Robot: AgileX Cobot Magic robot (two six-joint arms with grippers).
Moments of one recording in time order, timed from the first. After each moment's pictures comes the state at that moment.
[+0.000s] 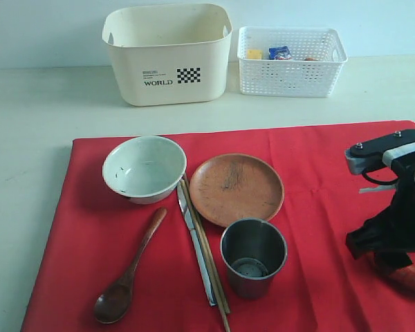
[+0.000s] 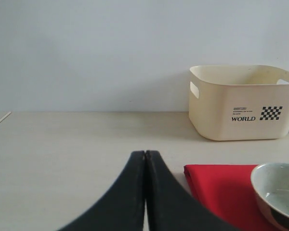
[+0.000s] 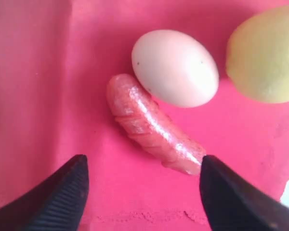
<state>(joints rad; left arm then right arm) -0.03 0.01 0.00 -0.01 0.14 -0.01 0.43 1.44 -0.65 -0.17 0.93 0.34</state>
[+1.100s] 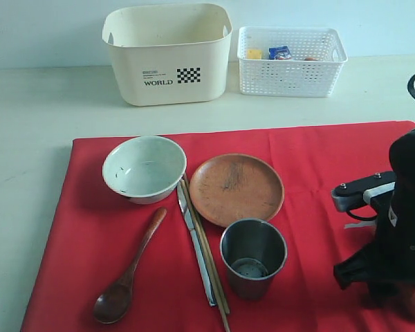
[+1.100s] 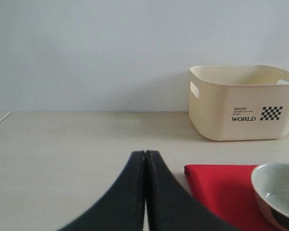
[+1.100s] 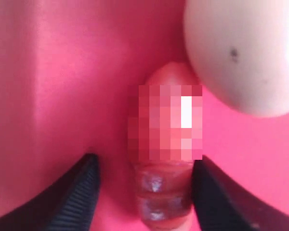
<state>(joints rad) -0.03 0.01 0.00 -0.01 0.14 -0.01 0.43 1.65 -0.59 -0.14 0.80 0.34</state>
